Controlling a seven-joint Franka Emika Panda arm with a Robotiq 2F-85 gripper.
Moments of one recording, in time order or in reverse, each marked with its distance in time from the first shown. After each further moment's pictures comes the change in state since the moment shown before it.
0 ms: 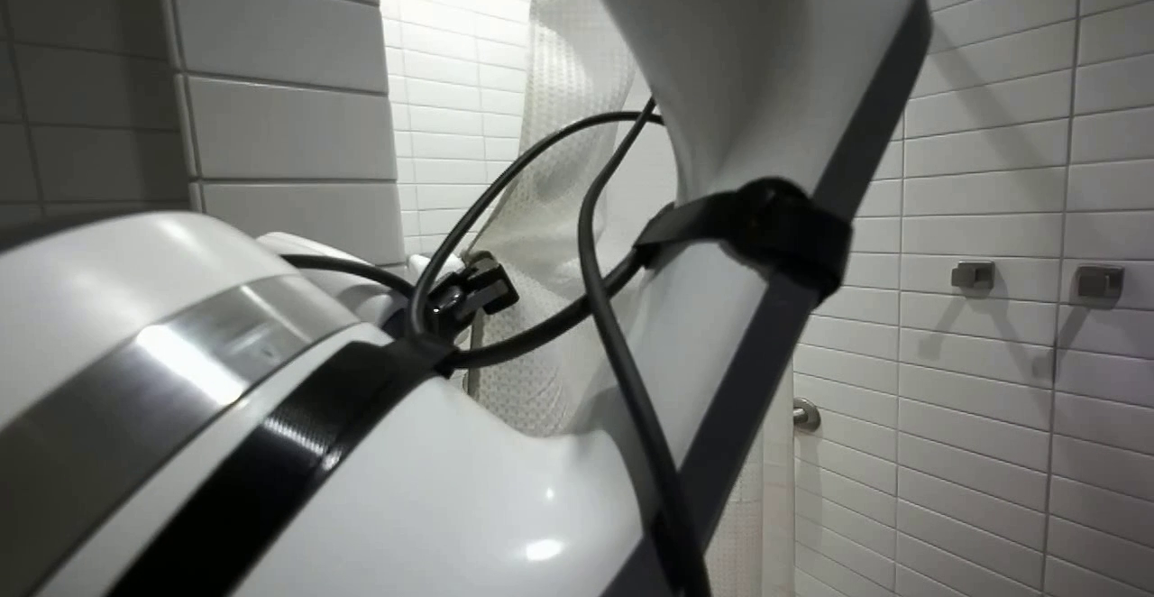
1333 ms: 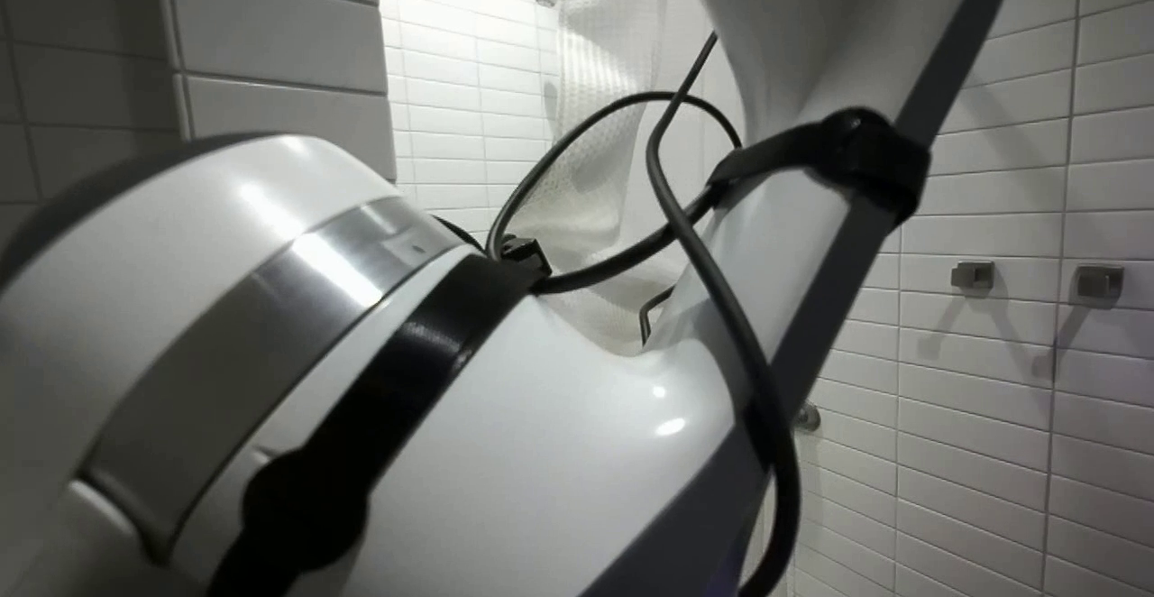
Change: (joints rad) arm -0.049 -0.106 0.008 -0.092 0.011 0.077 -0.004
